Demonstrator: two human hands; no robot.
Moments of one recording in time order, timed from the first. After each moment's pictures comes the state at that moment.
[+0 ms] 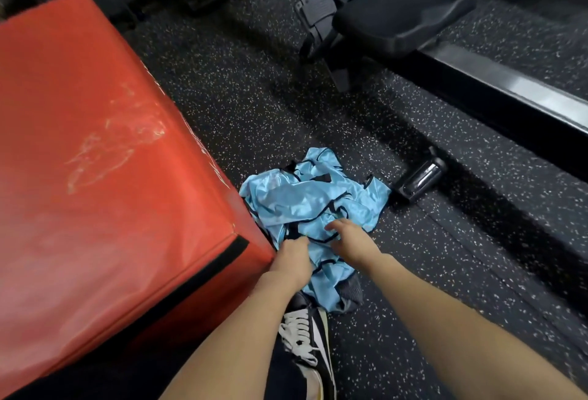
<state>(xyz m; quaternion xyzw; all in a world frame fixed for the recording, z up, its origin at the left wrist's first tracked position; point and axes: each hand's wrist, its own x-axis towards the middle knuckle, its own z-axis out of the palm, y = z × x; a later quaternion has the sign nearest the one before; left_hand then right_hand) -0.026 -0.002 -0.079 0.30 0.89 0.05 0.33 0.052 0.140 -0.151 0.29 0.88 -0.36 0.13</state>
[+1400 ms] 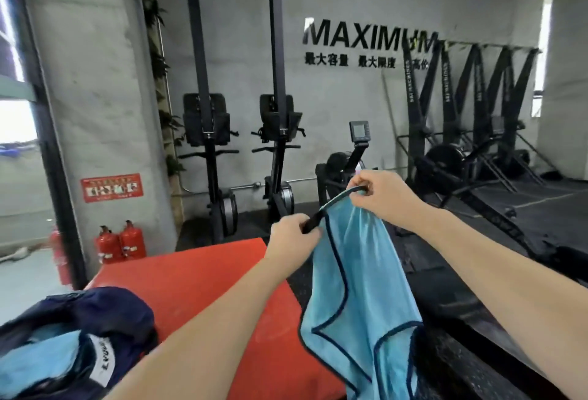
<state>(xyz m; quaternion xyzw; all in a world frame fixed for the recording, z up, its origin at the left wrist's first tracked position) -0.040 -0.145 0.420 0.32 0.83 0.44 -0.11 0.047 0.048 0.484 0.00 0.91 -0.25 -0.34</state>
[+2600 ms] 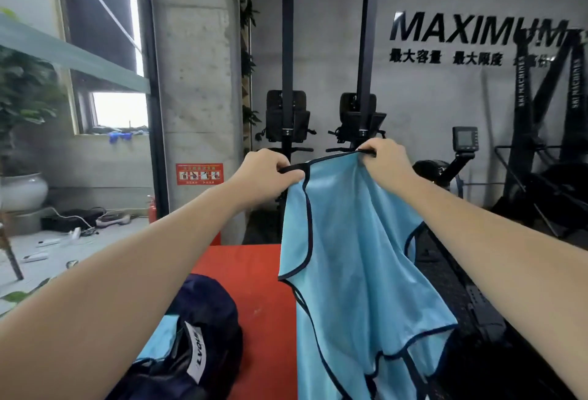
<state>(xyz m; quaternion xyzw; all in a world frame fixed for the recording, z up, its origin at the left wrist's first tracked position) -0.168 -0.356 0.549 0.26 0.89 0.30 -0.23 -0.178 -0.097 0.553 -0.01 0.88 -0.27 -0.39</state>
